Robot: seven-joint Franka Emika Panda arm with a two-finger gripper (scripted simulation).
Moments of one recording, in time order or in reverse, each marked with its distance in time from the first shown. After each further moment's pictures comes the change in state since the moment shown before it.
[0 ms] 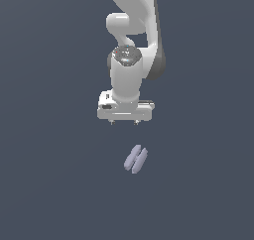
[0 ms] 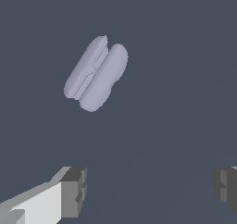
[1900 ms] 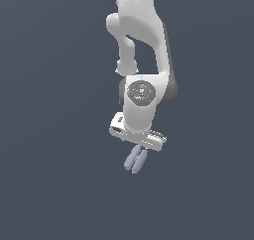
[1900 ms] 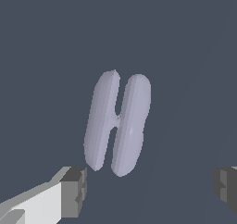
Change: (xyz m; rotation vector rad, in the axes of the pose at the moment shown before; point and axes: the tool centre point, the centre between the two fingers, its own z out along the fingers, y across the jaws) arm 0.068 -0.045 0.052 0.027 -0.024 0.354
